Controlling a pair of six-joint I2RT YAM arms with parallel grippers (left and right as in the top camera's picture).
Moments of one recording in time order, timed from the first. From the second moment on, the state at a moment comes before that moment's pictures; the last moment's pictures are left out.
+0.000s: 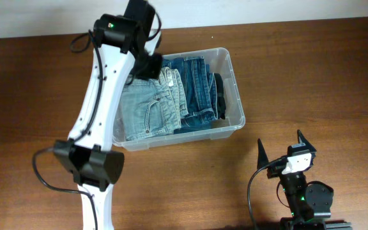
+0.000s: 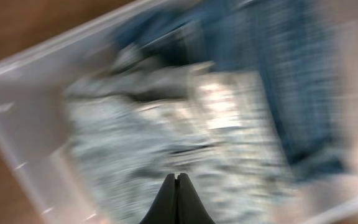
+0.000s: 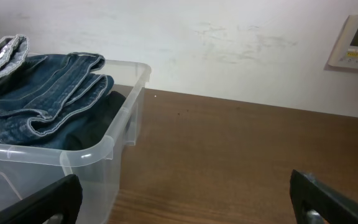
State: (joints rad) left arm -0.35 2.21 2.53 -1.59 0.04 -0.05; right arm -0.07 0.01 0.01 -0.06 -0.18 -0.11
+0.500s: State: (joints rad) left arm -0.52 2.20 2.37 -1.44 0.19 -0.18; right arm -0.07 0.01 0.01 -0.06 -0.18 -0.11
